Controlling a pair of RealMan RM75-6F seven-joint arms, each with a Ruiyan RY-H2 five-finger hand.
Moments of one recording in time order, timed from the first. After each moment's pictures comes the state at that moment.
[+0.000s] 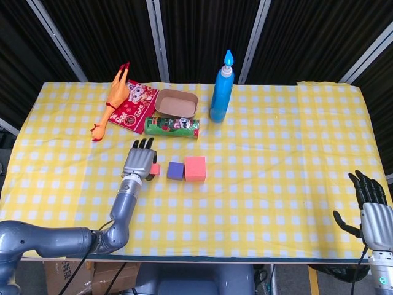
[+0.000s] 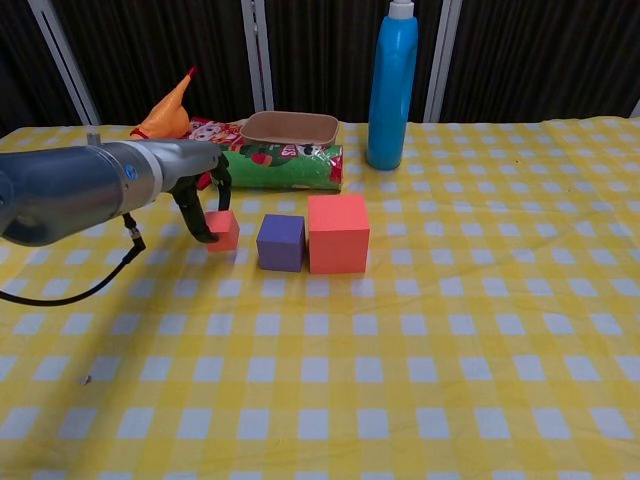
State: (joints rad) left arm -1.04 -1.68 -0.26 -1.50 0.34 1.13 0.89; right arm 0.04 -1.09 0.10 -1.69 -1.46 1.51 0.10
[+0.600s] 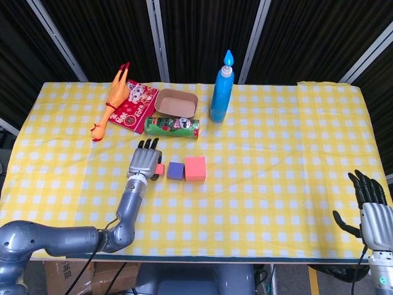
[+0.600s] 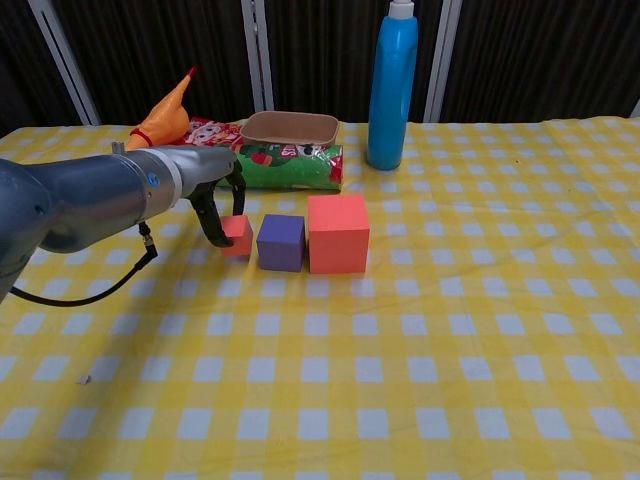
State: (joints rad) left arm -1.06 -1.73 -0.27 -1.43 0.34 1.11 0.89; right arm 0.04 -1.09 0.10 -1.69 -1.47 1.51 0.10
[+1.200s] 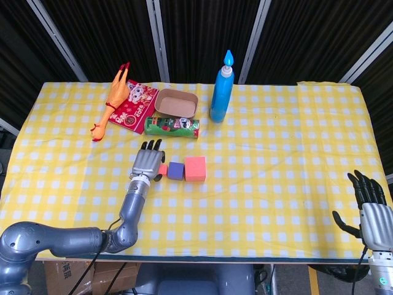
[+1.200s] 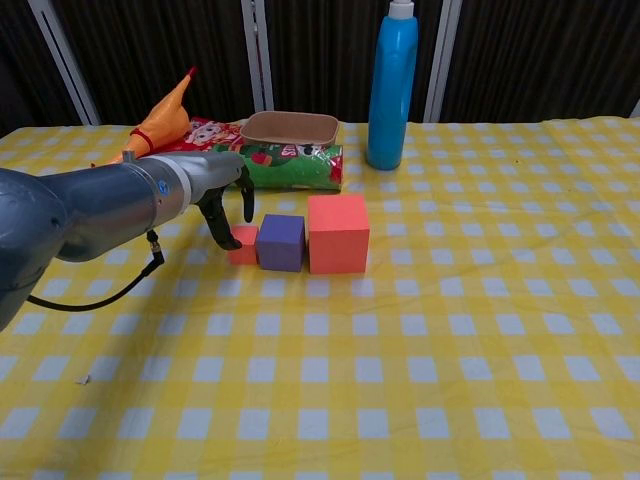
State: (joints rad) left arm -1.06 -1.76 -0.28 -1.41 0.36 1.10 0.87; right arm 0.04 -1.09 0.09 -1.69 -1.48 1.51 0.10
